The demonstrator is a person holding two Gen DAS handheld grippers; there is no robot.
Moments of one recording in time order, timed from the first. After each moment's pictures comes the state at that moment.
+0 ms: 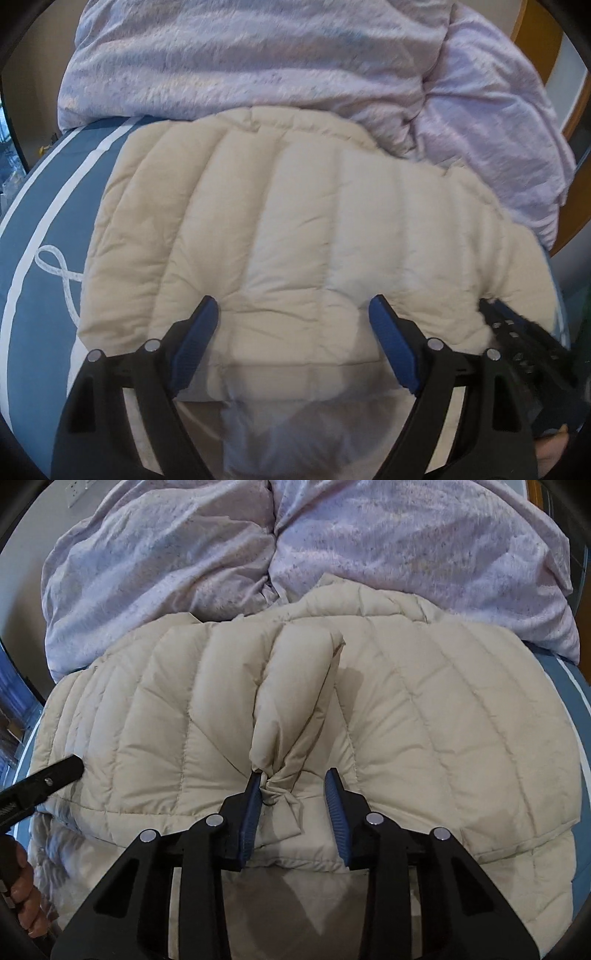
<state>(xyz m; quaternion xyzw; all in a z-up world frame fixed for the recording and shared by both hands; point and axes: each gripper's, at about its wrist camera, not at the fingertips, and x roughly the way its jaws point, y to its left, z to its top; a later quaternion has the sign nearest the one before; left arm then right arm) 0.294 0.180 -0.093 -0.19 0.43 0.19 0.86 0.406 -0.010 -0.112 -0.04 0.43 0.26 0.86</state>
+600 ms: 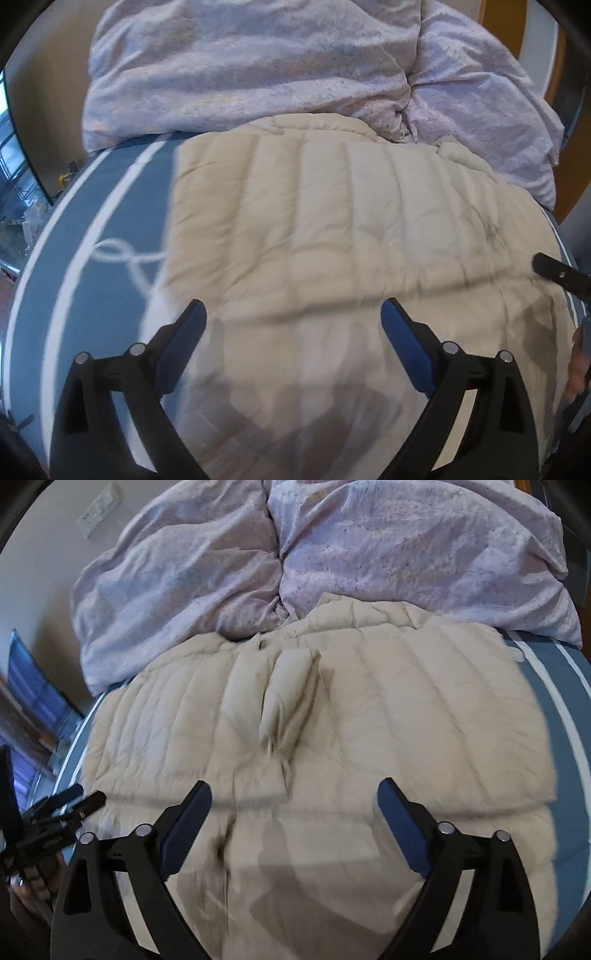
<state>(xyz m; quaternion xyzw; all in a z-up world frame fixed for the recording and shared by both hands) 0.216 0.174 -0.076 -0.13 0.43 0.19 0.88 0.373 -0.074 -0.071 0.01 0.45 0.32 0.83</state>
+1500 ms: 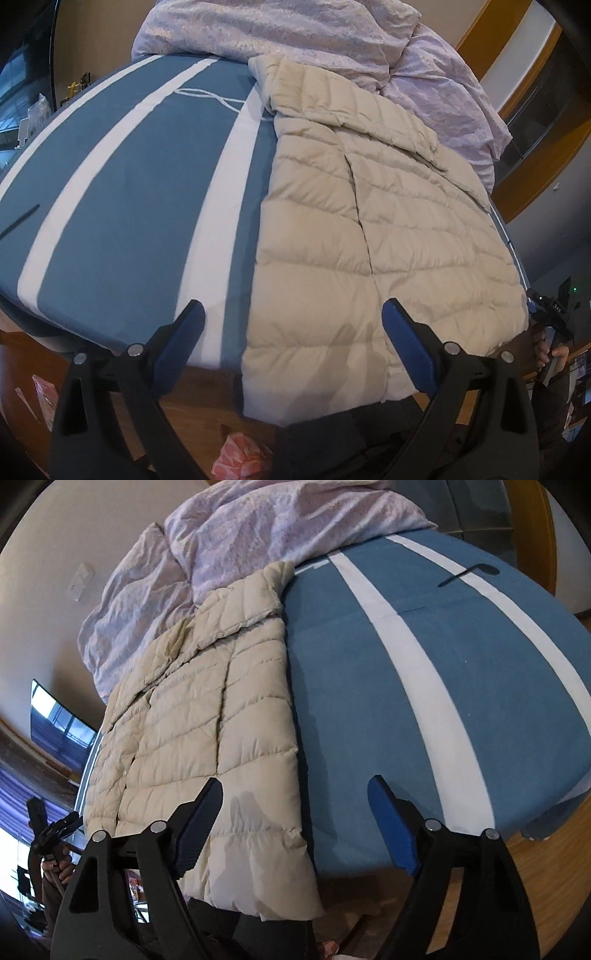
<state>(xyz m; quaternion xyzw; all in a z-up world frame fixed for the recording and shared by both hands) 0.007 0.161 -0.103 -0.24 0.41 0.10 0.87 0.264 -0.355 -0.133 0.14 0.47 0.30 0.82</state>
